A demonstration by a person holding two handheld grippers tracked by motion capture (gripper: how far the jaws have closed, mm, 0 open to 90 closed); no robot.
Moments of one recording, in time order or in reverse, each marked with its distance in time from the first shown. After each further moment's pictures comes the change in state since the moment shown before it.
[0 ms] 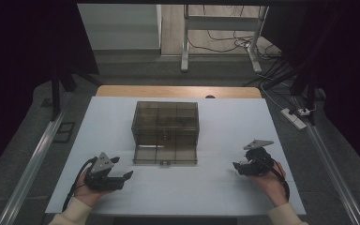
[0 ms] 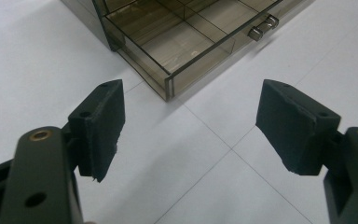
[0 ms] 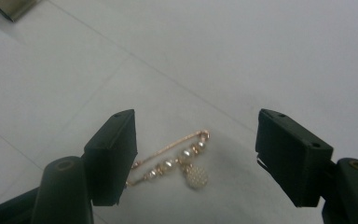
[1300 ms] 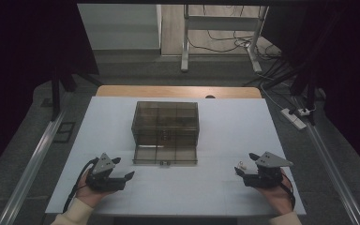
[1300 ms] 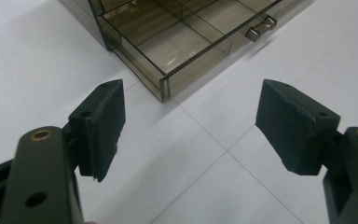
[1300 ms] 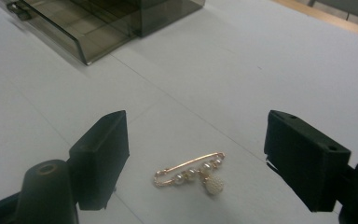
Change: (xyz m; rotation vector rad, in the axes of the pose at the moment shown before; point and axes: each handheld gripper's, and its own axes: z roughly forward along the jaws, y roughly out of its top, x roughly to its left) left arm -0.004 -0.001 0.003 0.006 0.003 -0.001; right arm 0.009 -0.036 -0.028 -0.353 0.050 -0.088
